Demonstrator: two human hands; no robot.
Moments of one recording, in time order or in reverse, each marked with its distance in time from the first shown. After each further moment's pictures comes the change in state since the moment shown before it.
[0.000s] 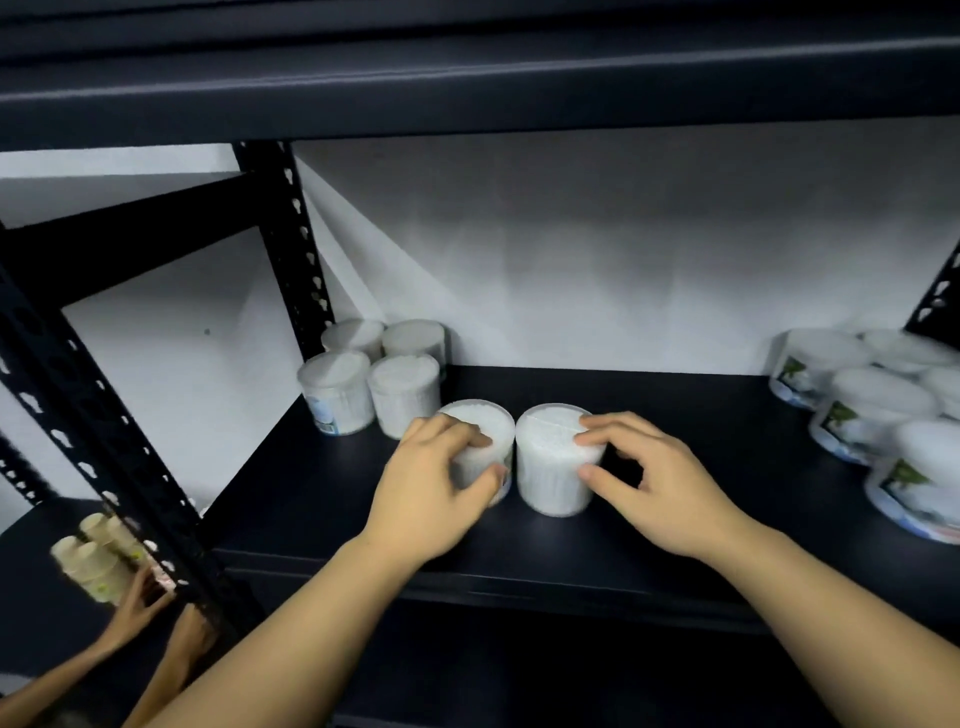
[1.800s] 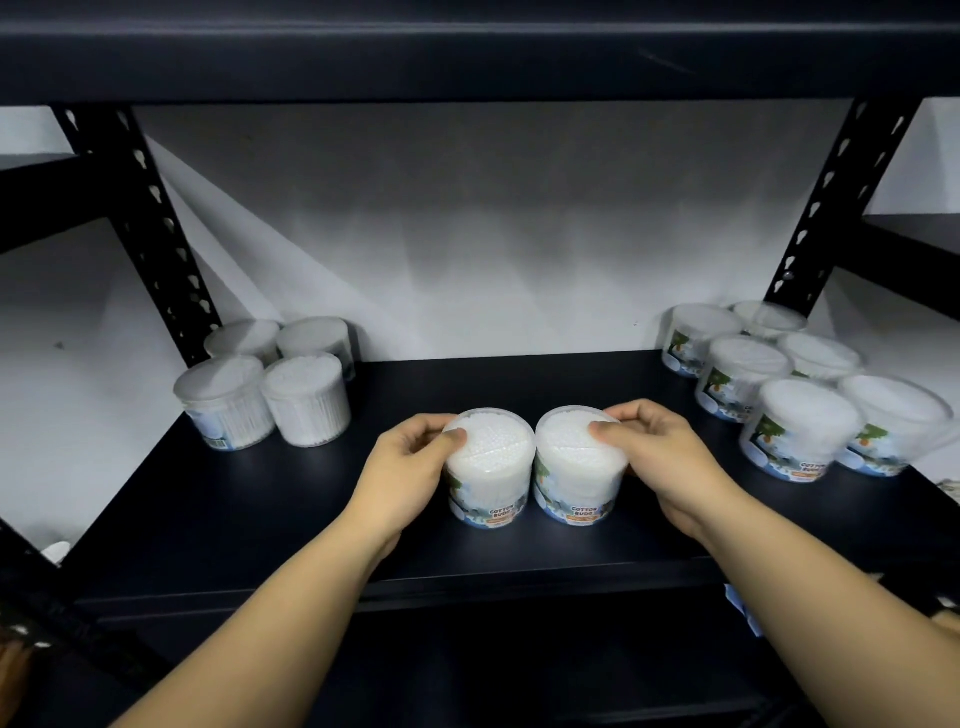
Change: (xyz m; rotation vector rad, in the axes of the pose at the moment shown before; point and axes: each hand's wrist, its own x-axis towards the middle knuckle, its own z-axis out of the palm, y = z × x) left_hand 0.030 0.032 0.062 -0.846 -0.186 -0.473; right_hand -0.028 0.033 -0.050 0.632 0.354 0.623
